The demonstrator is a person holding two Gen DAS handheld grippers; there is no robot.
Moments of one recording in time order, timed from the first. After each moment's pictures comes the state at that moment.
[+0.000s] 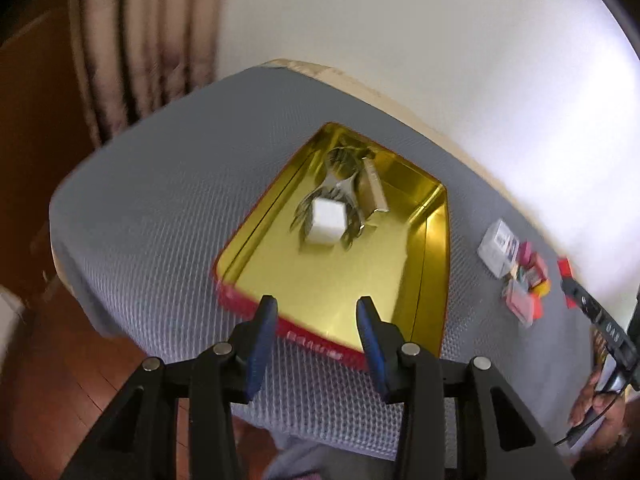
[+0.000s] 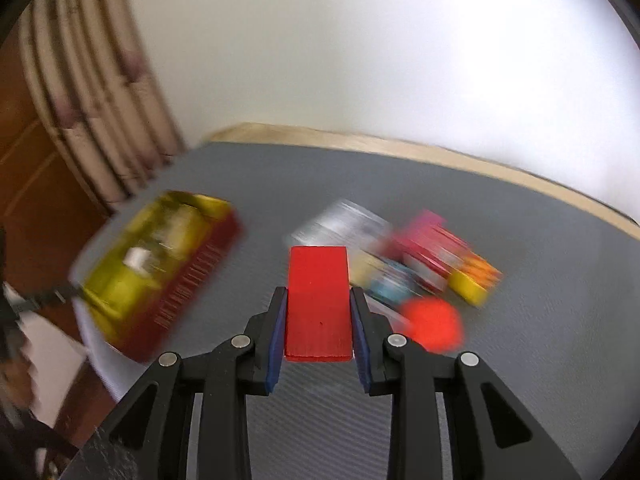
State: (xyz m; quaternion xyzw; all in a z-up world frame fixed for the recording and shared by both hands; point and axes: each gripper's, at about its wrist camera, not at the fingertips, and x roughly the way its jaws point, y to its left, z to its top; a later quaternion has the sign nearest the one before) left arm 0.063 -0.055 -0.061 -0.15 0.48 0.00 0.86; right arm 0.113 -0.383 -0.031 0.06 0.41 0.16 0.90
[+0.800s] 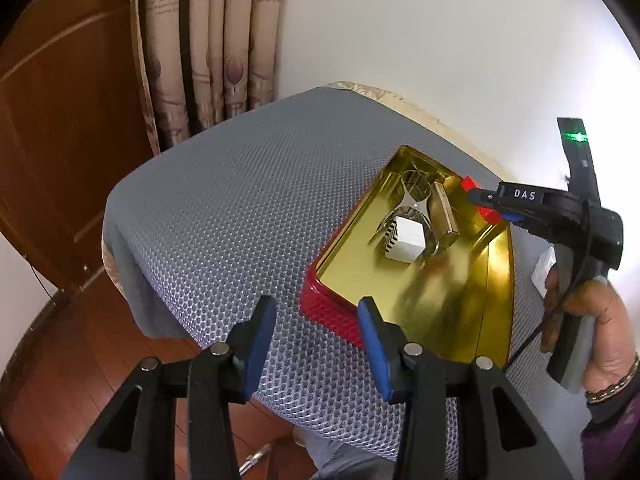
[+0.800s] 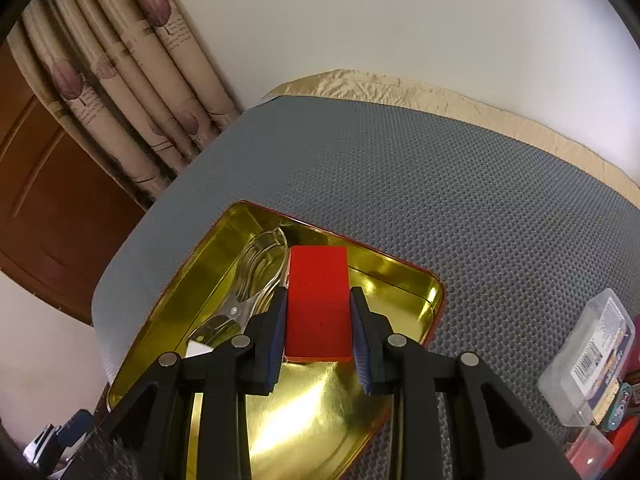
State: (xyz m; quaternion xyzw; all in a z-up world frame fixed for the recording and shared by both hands) left arm 0.049 -0.025 -0.063 -0.13 0.45 0.09 0.88; right arm 0.258 -0.192 -0.087 0.07 0.49 0.23 0.84
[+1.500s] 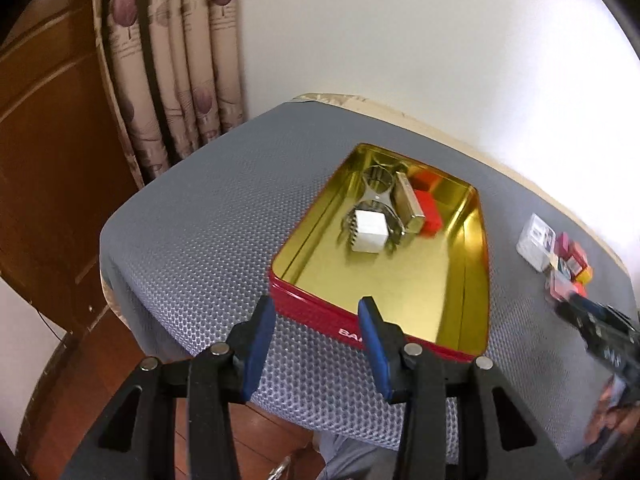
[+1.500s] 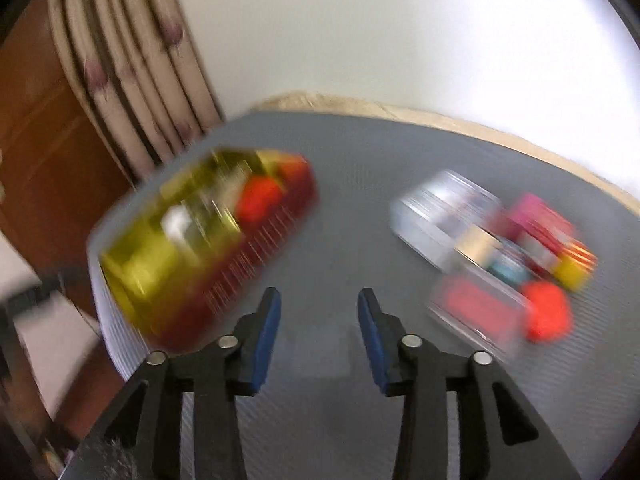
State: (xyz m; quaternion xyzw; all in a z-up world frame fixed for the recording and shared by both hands) left arm 0.039 -0.067 -0.052 -0.05 0.43 0.05 0.90; right arm 0.097 -0.329 -0.087 0.01 0.44 0.19 0.88
